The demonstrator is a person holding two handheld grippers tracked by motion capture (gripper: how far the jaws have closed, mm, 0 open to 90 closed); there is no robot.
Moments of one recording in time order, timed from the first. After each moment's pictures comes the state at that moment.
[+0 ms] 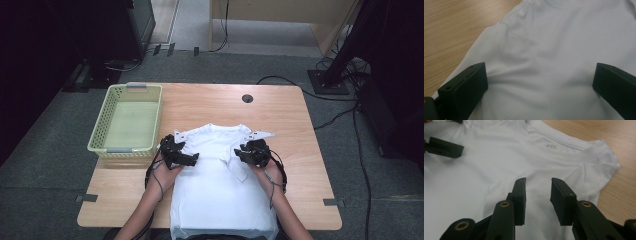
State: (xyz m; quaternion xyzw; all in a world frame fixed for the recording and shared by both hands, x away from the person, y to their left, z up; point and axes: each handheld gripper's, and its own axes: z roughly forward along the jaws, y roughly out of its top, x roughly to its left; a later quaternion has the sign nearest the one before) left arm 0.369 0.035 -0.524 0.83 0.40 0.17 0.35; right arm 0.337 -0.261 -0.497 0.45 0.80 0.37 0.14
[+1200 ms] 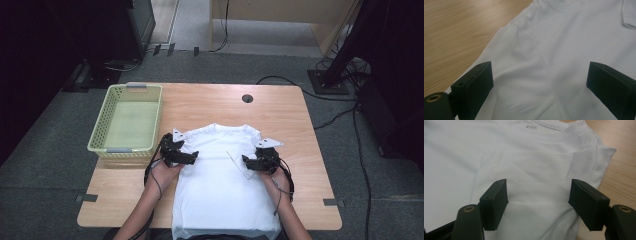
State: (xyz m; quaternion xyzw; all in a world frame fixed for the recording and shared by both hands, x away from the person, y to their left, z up) left arm 0.366 0.036 -0.511 0.83 0.40 0.17 0.36; right arm 0.324 -0.291 -0.523 0.47 0.79 0.35 0.20
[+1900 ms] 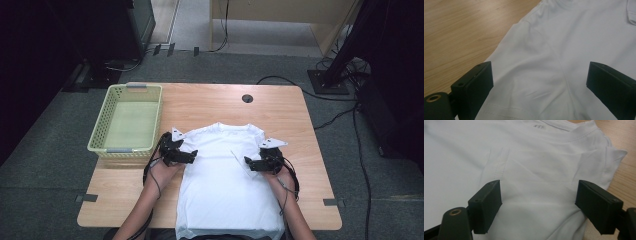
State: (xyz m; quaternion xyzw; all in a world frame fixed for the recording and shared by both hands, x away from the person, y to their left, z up) left arm 0.367 0.039 -0.507 0.83 0.40 0.18 0.36; right arm 0.326 -0.306 -0.525 0.45 0.80 0.36 0.19
